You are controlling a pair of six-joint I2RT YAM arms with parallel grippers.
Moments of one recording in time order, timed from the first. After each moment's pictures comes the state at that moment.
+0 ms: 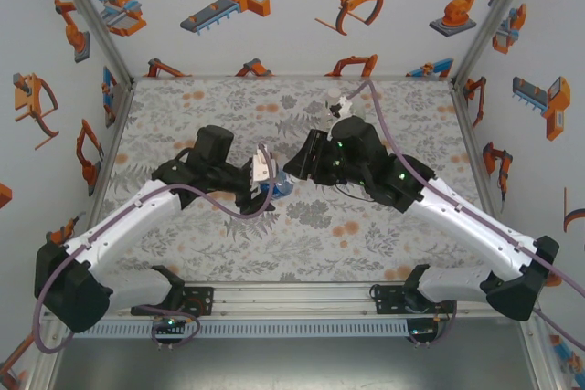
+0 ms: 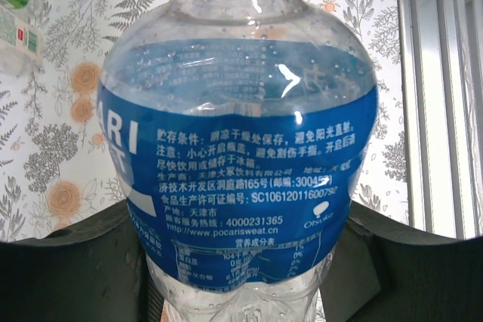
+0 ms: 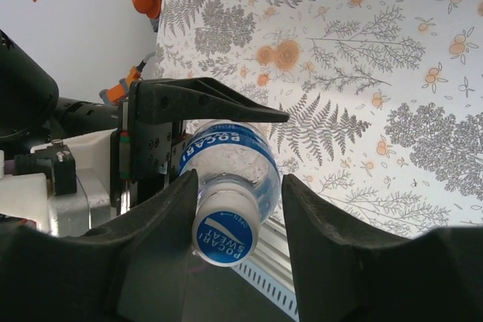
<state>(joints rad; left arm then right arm) -0.66 1.20 0.98 -0.52 0.72 0.70 0.90 1.22 1.27 -0.57 0.01 0.88</state>
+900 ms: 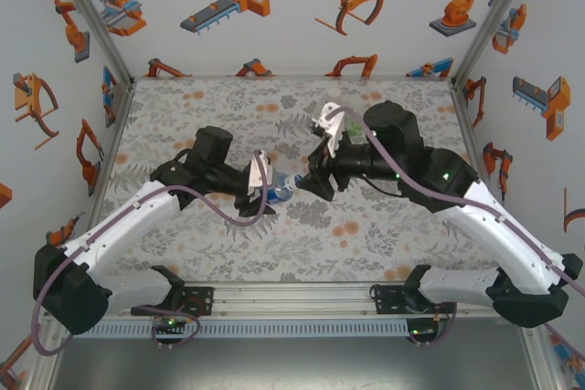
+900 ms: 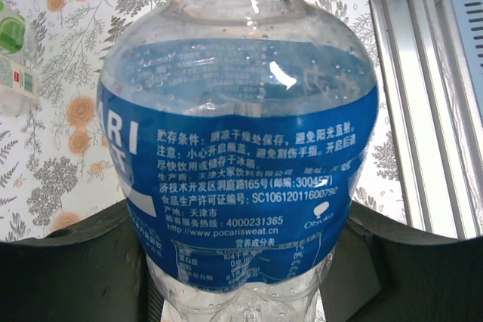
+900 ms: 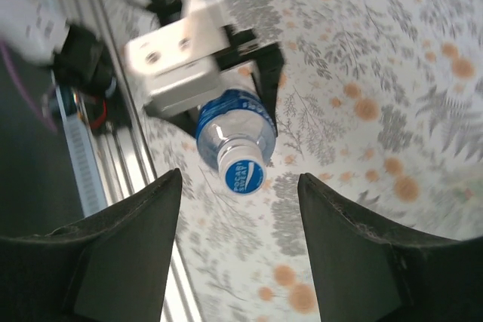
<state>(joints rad) -0.66 1.19 0.97 -0.54 0.81 0.78 0.90 1.16 1.51 -0.78 -0.37 -0.19</state>
